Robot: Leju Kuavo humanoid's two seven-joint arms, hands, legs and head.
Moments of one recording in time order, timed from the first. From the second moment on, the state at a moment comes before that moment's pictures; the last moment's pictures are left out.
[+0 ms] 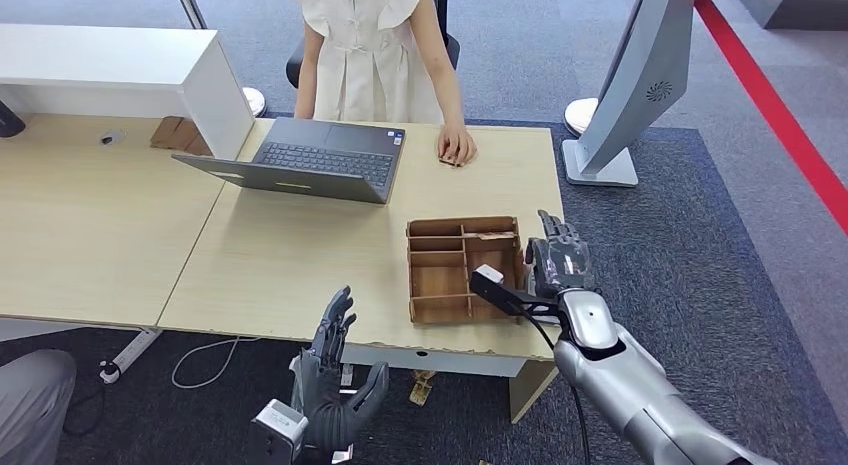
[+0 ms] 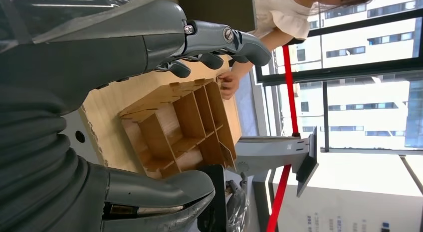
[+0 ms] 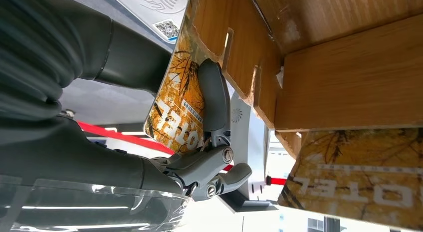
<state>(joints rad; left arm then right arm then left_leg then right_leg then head) -0.07 0.14 -0.96 -1.59 0.10 0.66 -0.44 -0.64 -0.19 1.01 -0.79 1.13 -0.48 0.27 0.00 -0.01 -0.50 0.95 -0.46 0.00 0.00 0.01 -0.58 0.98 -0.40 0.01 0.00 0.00</state>
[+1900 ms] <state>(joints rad) -0.05 0.15 -0.94 -1.60 0.07 0.68 -0.43 -0.69 -0.16 1.01 -0.63 1.07 -0.52 0.30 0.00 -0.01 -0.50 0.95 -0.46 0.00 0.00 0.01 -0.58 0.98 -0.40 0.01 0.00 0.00</state>
